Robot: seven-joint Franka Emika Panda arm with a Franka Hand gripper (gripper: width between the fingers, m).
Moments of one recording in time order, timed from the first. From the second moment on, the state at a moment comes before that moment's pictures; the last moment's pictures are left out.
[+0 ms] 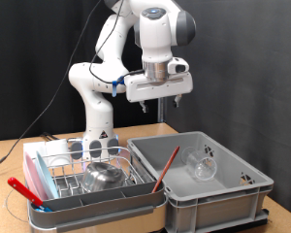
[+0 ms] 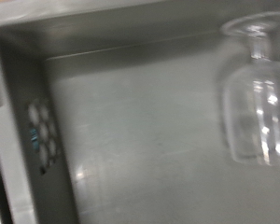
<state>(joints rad) -0.73 -0.73 0.80 -2.56 0.67 1.78 -2.48</state>
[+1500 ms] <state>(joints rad) -0.50 -0.76 0.96 -2.77 0.86 2.05 -2.61</state>
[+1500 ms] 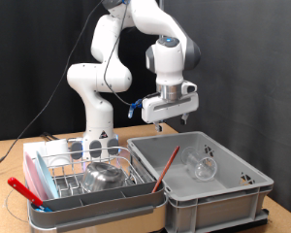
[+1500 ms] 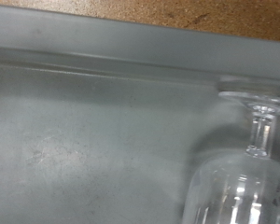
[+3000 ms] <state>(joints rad) -0.88 -0.43 1.54 -2.73 1.06 2.46 -2.61</state>
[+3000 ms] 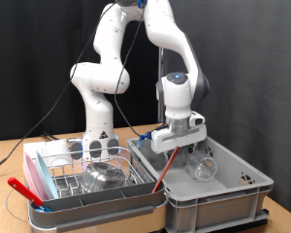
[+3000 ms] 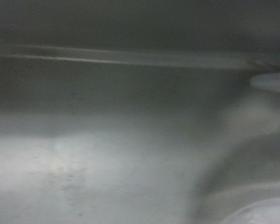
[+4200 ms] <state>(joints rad) -1.17 -0.35 1.82 -2.69 1.11 2.51 -2.65</state>
